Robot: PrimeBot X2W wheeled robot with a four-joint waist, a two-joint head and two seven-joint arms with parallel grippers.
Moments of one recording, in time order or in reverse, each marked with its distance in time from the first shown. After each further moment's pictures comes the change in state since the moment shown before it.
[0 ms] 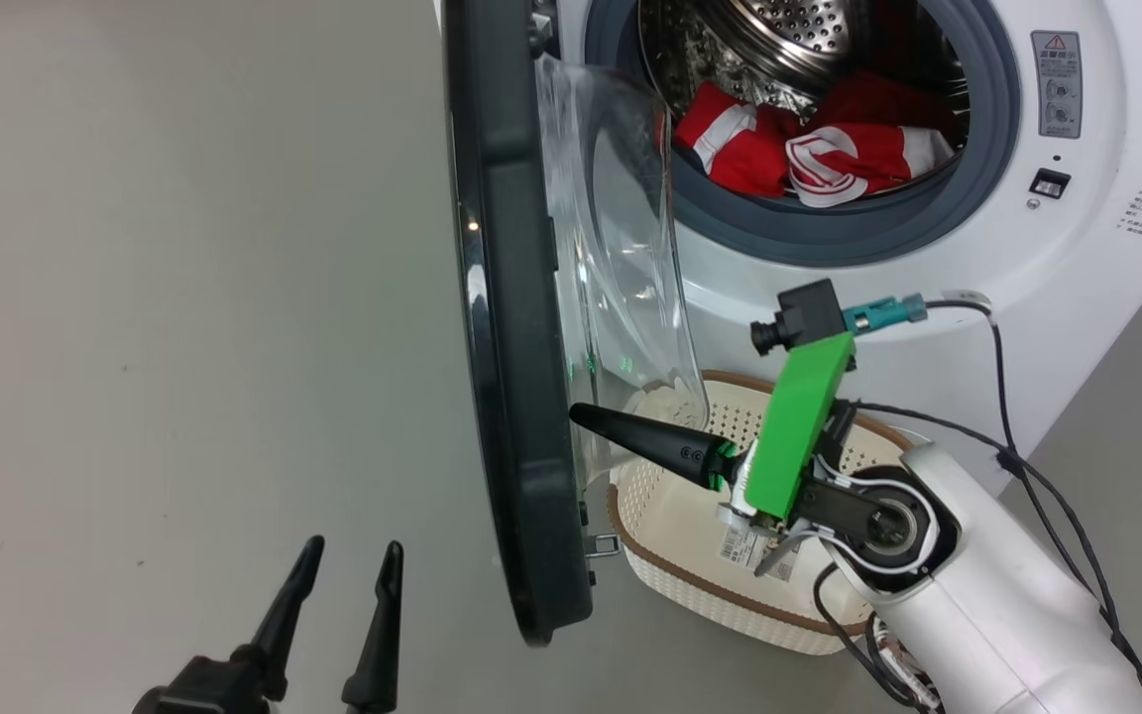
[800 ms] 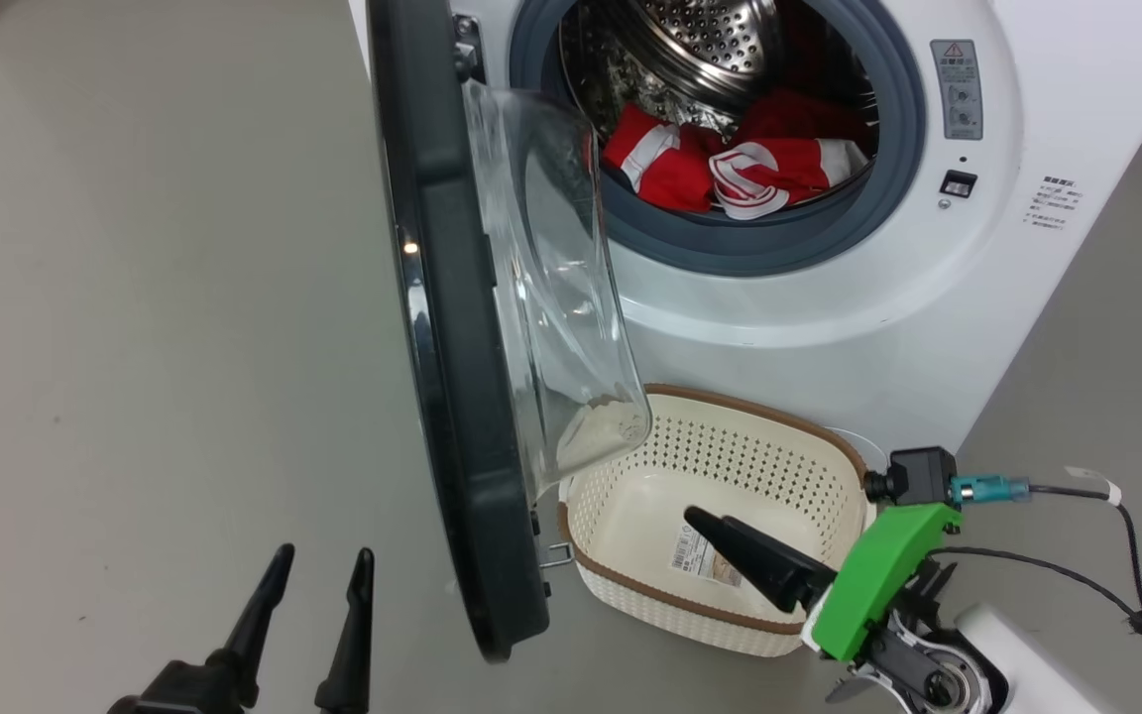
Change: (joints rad) left arm 0.005 0.000 0.055 0.033 0.038 -0.019 0.000; right arm 0.246 -0.144 0.067 0.005 -0.111 0.000 -0.356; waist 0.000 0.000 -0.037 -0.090
